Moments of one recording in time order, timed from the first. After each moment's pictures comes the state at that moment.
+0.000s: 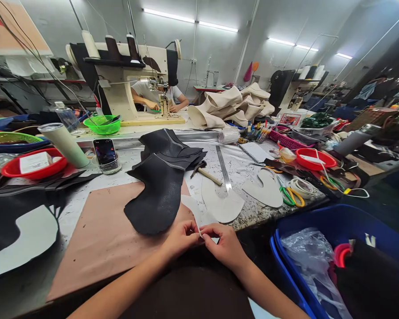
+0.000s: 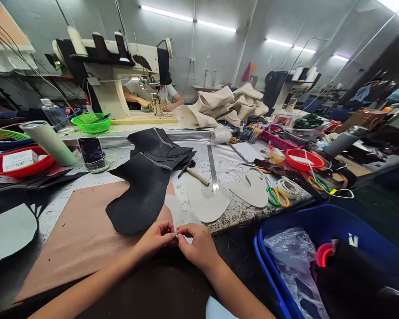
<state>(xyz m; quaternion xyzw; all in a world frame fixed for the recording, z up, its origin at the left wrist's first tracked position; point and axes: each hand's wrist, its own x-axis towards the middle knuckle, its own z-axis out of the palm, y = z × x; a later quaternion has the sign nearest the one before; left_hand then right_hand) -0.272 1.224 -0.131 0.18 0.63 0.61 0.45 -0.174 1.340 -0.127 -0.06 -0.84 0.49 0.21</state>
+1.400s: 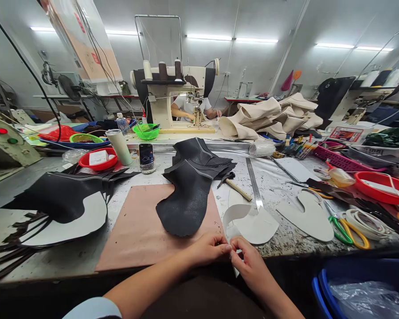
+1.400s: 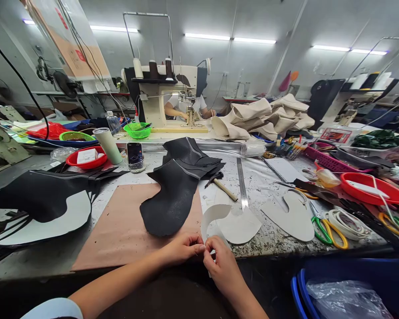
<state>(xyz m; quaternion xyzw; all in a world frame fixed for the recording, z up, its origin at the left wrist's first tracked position) -0.274 1.214 -0.144 0.29 0.64 0.55 0.46 -0.175 1.341 -0.152 -0.02 -0.87 0.48 0.11</state>
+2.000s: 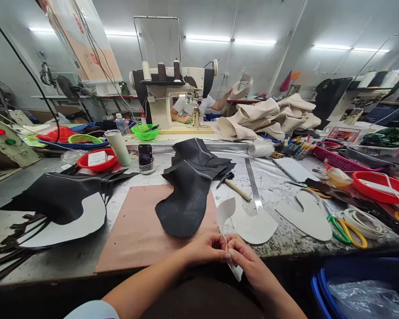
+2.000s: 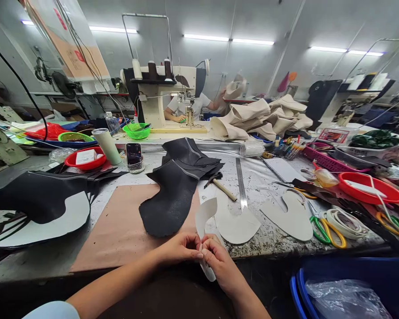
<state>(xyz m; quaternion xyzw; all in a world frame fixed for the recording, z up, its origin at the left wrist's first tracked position) -0.279 1.210 -0.142 0.29 0.59 0.58 0.48 -0.176 1.340 -0.145 -0.06 -0.73 0.68 0.03</state>
